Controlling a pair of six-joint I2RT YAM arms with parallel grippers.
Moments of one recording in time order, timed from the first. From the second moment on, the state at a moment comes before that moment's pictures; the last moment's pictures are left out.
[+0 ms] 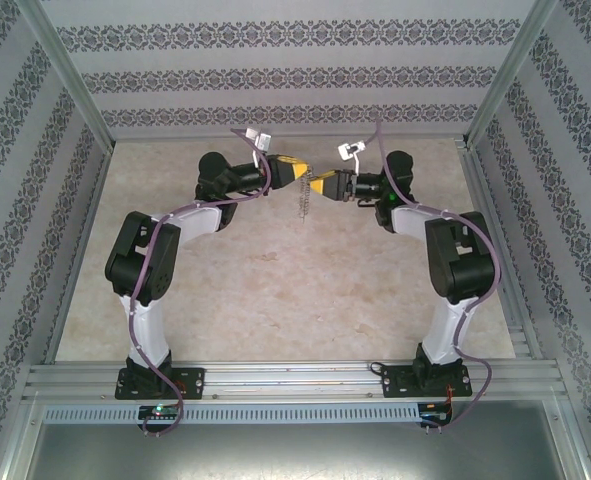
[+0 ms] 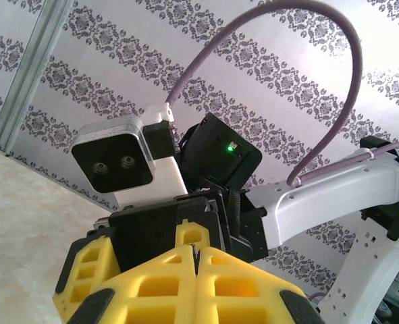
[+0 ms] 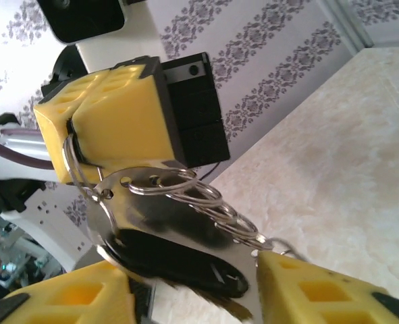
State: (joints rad) left arm -0.33 1.96 1.25 1.12 1.06 -0.87; right arm 0.17 1.88 1.07 0.93 -1.31 0.87
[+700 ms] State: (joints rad) left arm -0.33 1.96 1.25 1.13 1.06 -0.87; right arm 0.15 1.66 0.98 0.83 -1.12 0.83
